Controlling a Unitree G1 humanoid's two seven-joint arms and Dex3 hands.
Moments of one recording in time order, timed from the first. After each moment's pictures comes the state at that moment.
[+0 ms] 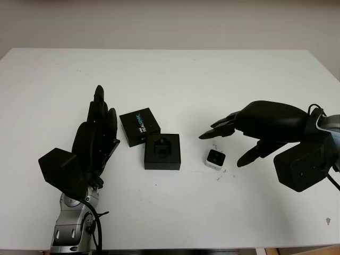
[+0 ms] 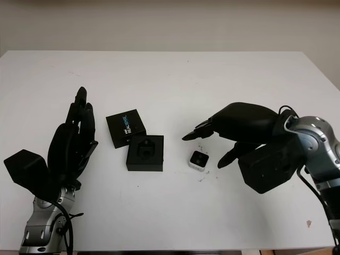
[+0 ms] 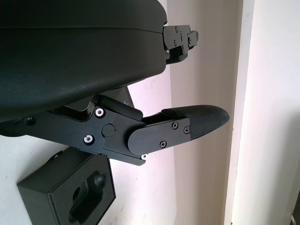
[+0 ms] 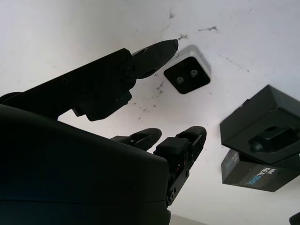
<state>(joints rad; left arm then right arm) -0.07 0.10 0.11 -0.12 -0.16 0.01 -0.09 -0.48 -0.86 0.16 0.16 -0.33 -0.57 0.71</state>
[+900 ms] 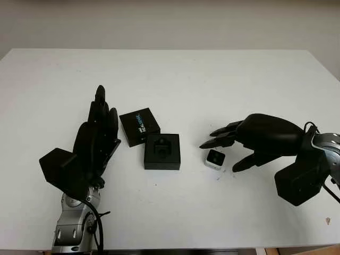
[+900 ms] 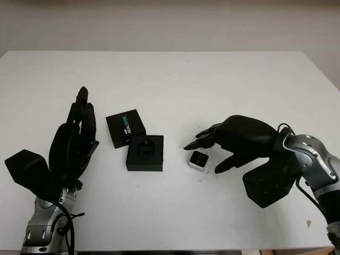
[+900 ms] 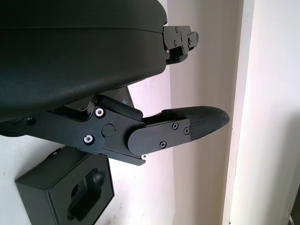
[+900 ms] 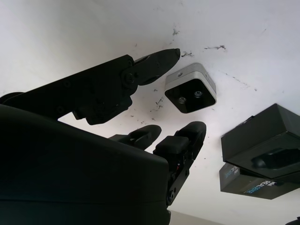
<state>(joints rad) -0.07 0.09 0.11 -0.12 -0.15 0.01 -0.09 -0.47 -0.84 0.19 0.38 -0.46 -0.81 0.49</state>
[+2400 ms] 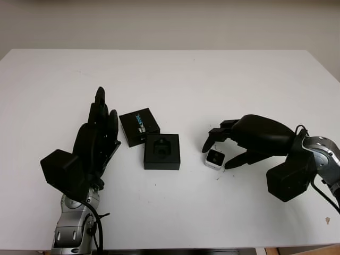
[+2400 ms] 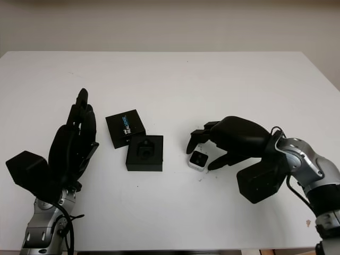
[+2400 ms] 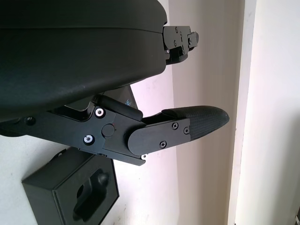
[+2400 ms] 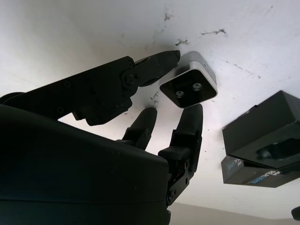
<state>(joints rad) -0.06 0.09 0.11 -0.13 -0.14 0.01 -0.08 -0.55 -0.78 0.25 0.58 -0.54 -0.89 0.31</state>
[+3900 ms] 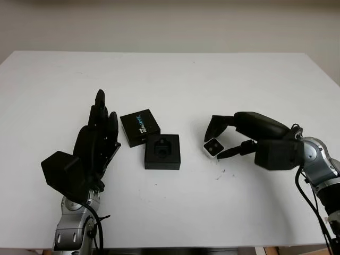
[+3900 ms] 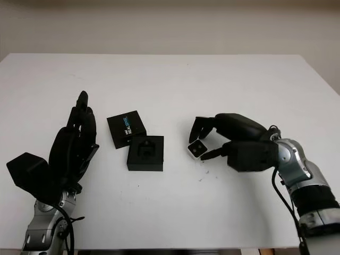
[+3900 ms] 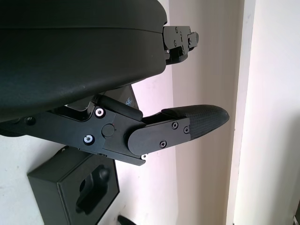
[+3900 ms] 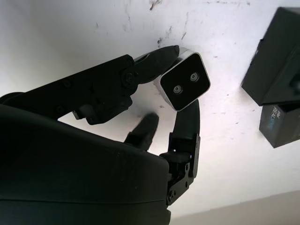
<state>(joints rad) -0.04 0.08 0.11 -0.14 -0.13 0.03 -0.07 -0.52 -0.67 0.18 0.53 -0.25 -0.41 0.53</state>
